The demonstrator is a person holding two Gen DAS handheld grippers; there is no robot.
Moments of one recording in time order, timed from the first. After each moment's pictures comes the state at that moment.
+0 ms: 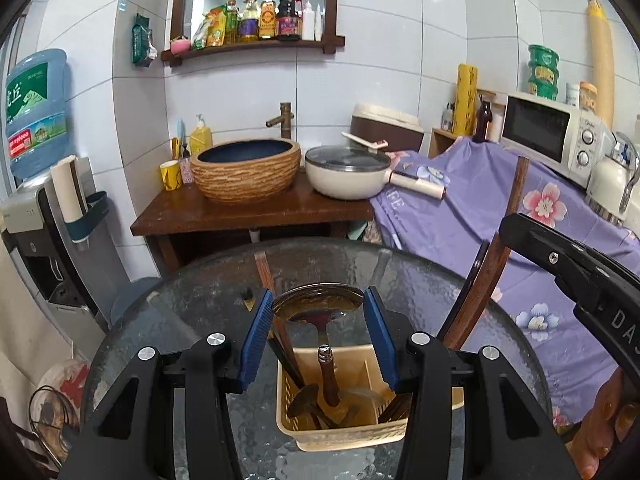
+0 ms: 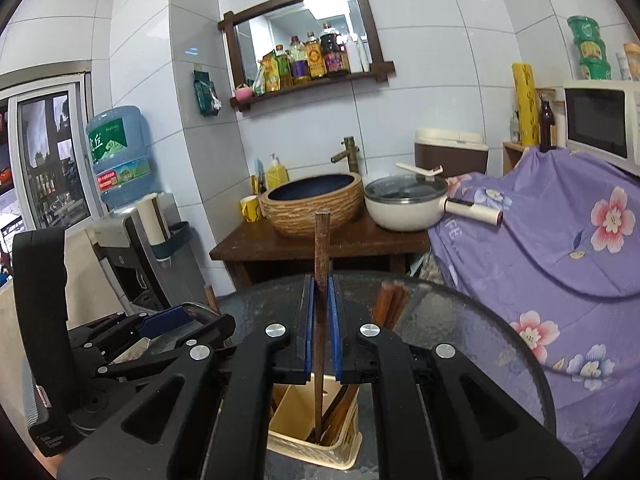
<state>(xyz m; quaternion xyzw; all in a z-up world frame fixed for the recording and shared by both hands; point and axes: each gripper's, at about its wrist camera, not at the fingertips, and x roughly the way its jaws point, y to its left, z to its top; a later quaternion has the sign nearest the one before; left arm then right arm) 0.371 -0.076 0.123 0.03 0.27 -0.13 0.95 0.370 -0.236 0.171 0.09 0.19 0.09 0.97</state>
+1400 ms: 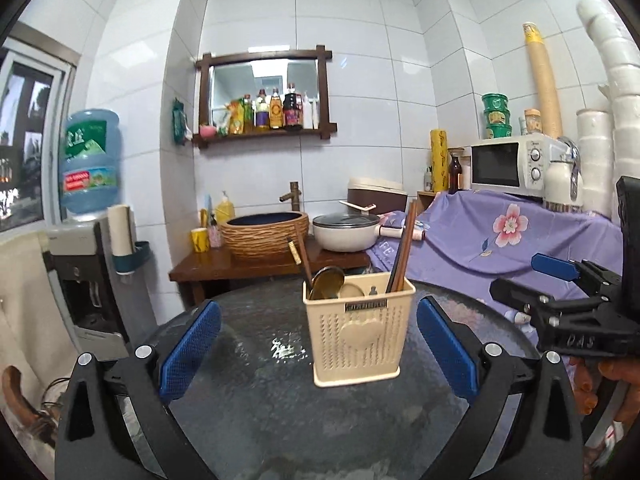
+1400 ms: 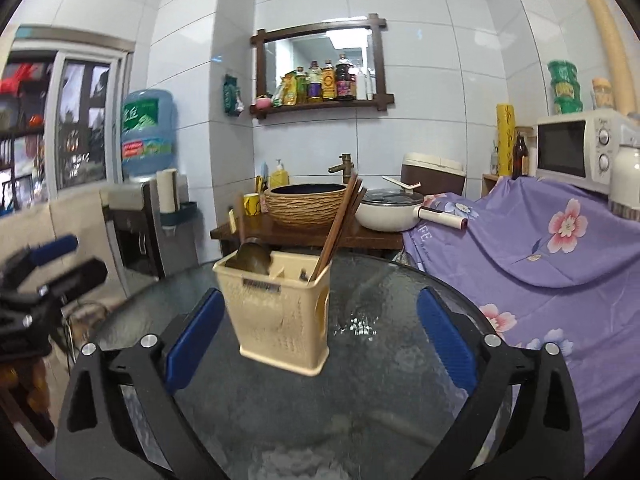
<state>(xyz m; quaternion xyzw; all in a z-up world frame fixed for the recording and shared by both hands) 0.149 -0.025 0.087 0.05 0.09 -0.12 0.99 0.181 -0.241 0.091 0.01 0.12 0.07 0.99</state>
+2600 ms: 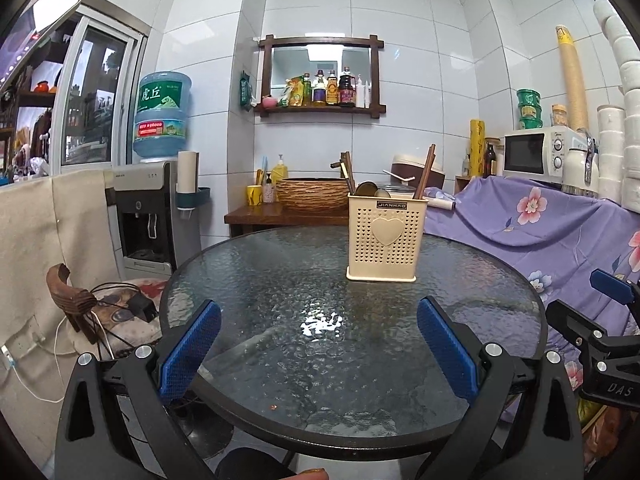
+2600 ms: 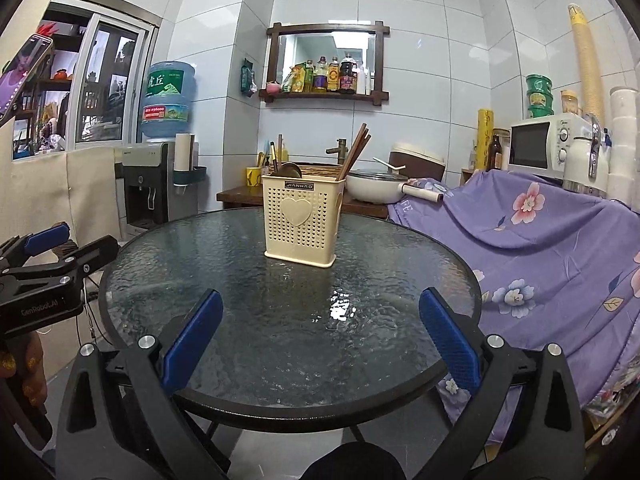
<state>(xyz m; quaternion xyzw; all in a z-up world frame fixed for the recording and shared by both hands) 0.017 0.009 0.002 0.01 0.12 -0.03 0.99 0.006 -0.208 0.003 -0.02 0.12 0.04 0.99</state>
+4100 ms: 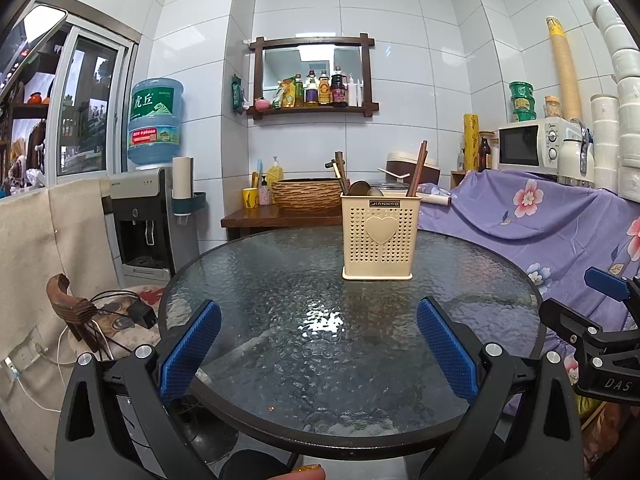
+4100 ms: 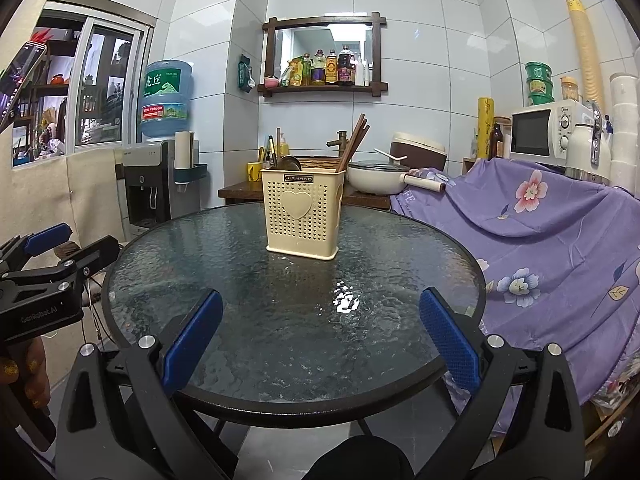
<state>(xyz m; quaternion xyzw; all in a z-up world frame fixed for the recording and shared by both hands) 0.015 -0.002 0.004 0.02 0.12 -0.03 0.99 0.010 -0.216 0.001 -0.01 0.14 0.05 0.99</state>
